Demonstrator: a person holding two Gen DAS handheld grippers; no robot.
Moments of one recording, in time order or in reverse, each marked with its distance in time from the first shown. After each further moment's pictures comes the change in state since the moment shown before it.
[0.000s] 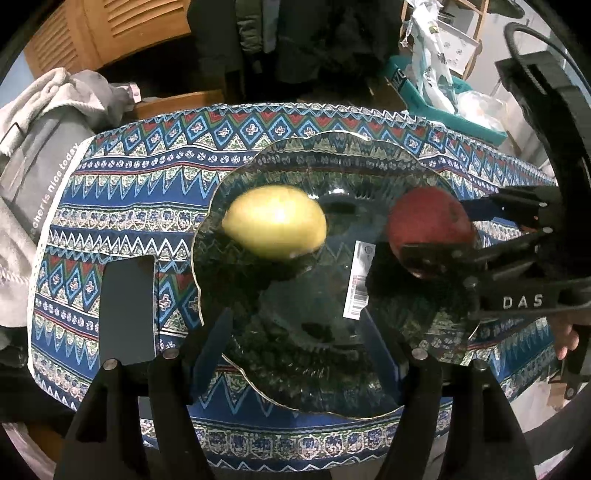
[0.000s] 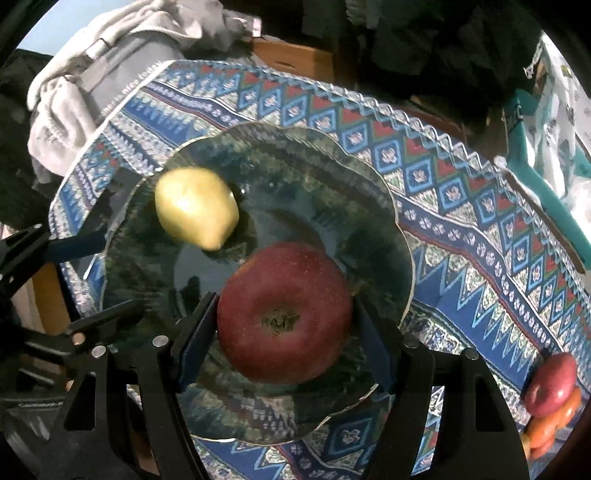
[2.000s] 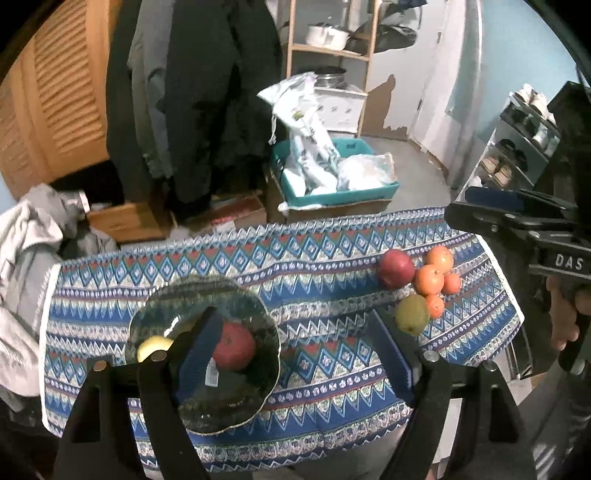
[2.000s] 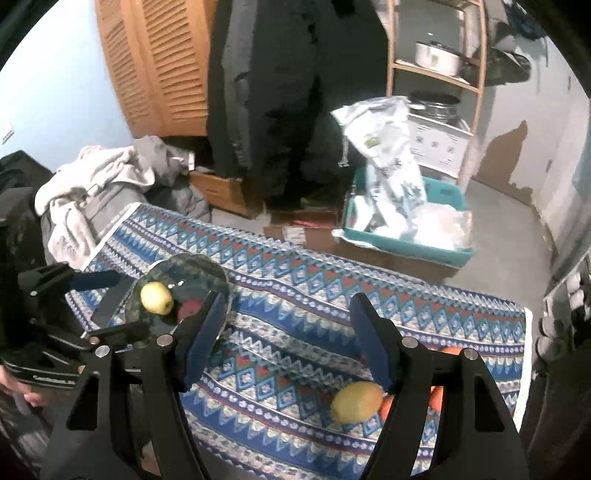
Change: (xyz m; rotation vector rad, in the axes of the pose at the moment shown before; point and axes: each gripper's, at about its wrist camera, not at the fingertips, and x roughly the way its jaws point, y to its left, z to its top) left arm -0.157 -0.159 0.048 0.176 -0.258 -0.156; right arm -0.265 -0.096 -0.099 0.175 -0.440 -0.176
